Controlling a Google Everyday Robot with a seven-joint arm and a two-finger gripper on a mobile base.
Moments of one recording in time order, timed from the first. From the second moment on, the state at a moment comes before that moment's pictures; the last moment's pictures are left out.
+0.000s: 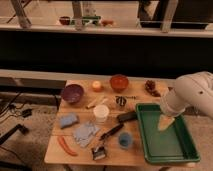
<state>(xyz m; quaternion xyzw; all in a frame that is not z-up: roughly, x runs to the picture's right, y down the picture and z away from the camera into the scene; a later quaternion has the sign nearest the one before) 0.253 0.114 0.660 -0.25 -0.07 0.00 0.97</state>
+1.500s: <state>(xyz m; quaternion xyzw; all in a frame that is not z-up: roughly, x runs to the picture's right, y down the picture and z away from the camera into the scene) 0.050 0.172 0.609 -0.27 -0.24 -0.18 0.91</state>
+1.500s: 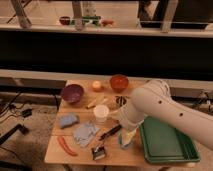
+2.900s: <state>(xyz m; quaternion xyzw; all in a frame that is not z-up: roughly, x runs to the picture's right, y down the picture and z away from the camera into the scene) 0.003 0.210 0.624 -0.30 -0.28 -0.15 0.90</state>
